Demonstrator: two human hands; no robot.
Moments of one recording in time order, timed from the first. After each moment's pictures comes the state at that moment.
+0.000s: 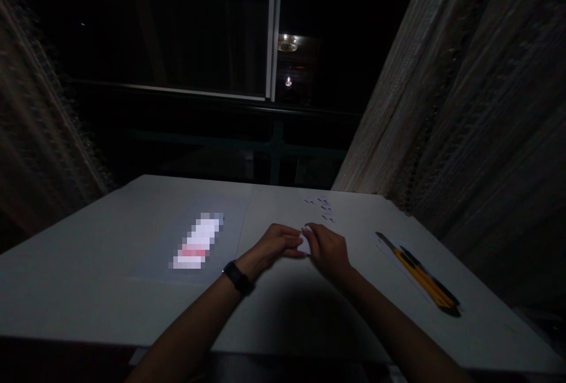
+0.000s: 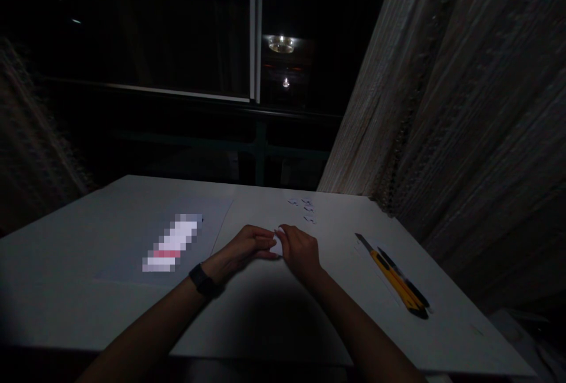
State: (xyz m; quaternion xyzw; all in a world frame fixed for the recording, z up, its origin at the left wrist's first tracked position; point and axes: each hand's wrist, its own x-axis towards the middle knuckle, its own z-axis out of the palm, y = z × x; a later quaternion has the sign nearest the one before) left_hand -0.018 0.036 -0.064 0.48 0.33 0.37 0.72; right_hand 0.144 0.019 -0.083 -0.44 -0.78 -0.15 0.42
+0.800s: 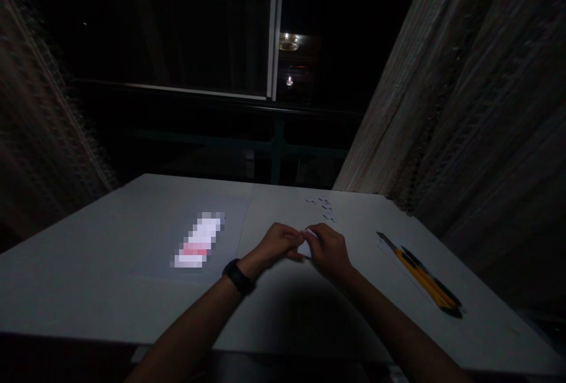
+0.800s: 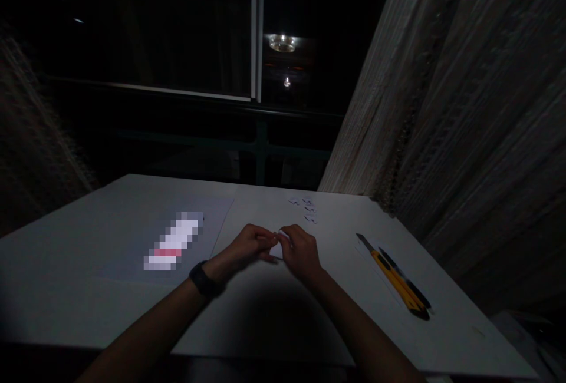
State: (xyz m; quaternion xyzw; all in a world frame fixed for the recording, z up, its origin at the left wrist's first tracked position) left_hand -0.014 0.034 -0.066 0.53 0.34 0.39 0.67; right_hand 0.145 0.018 -0.079 -0.44 -0.77 -0.06 0.45
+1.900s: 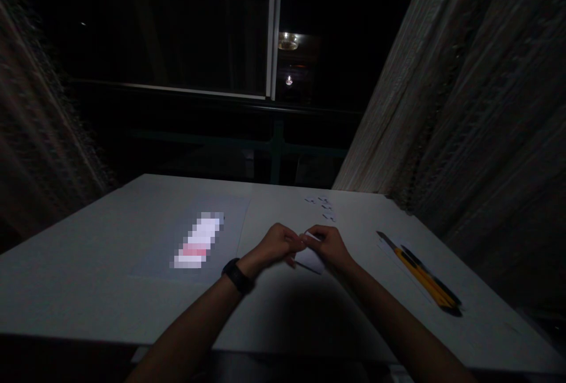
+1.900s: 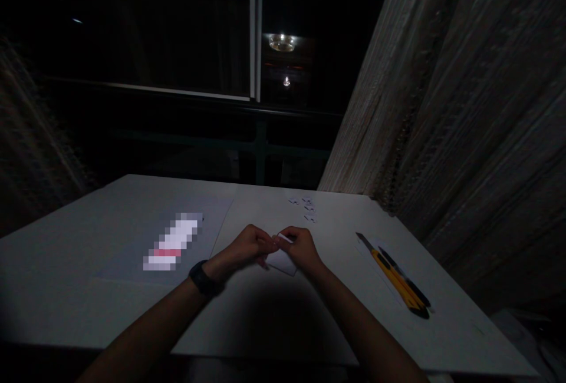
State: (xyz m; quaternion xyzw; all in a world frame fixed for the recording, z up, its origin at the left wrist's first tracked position) left_hand -0.017 0.035 -0.066 0.61 0.39 0.34 0.60; right_hand 0.143 0.024 -0.067 -0.48 -0.67 0.32 0.47
